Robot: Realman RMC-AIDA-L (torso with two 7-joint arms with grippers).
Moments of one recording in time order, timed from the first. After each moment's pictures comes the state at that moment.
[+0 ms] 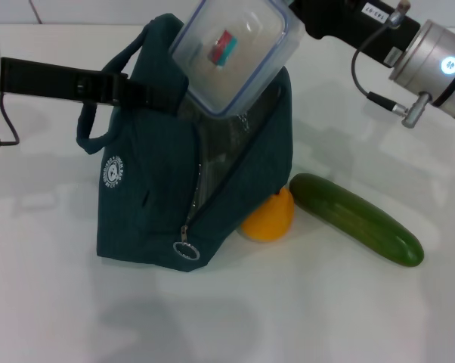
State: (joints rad) left arm -0.50 -2.07 0.81 1.33 2.08 1.74 -2.51; right arm 1.00 2.03 -0.81 0.10 -1.17 -1.44 1.85
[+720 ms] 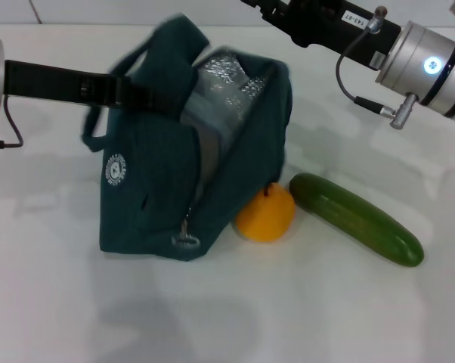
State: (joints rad) left arm -0.51 -2.07 0.81 1.30 2.08 1.74 -2.49; right arm 1.02 2.03 -0.81 0.09 -1.23 -1.40 1.84
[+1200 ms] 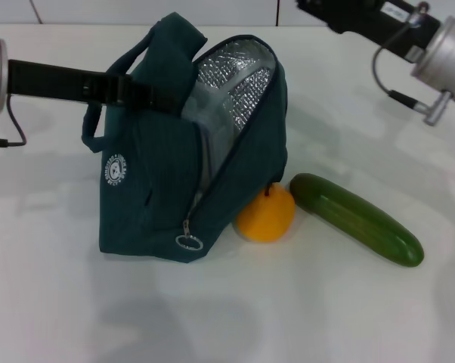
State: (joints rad) left arm -0.51 -2.07 0.81 1.28 2.08 1.72 -2.48; right arm 0.92 2.03 -0.81 -0.04 -1.22 -1.44 1.84
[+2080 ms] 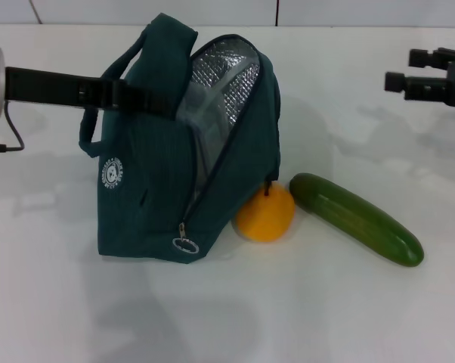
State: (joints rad) left arm -0.50 -2.06 0.80 1.23 2.08 1.69 -2.44; right arm 0.59 1.90 -0.99 -0.69 -1.63 -1.34 1.61
